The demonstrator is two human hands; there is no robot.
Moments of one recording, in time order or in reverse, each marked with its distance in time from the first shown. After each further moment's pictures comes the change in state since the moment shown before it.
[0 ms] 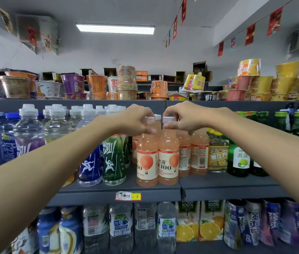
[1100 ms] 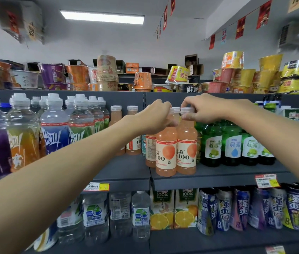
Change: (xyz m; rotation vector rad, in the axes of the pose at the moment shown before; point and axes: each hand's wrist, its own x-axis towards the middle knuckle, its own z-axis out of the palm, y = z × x) left_hand 0.054 0.125 0.056 -0.036 0.111 0.049; right_hand -0.075 0.098 -0.024 -0.100 -0.018 0.197
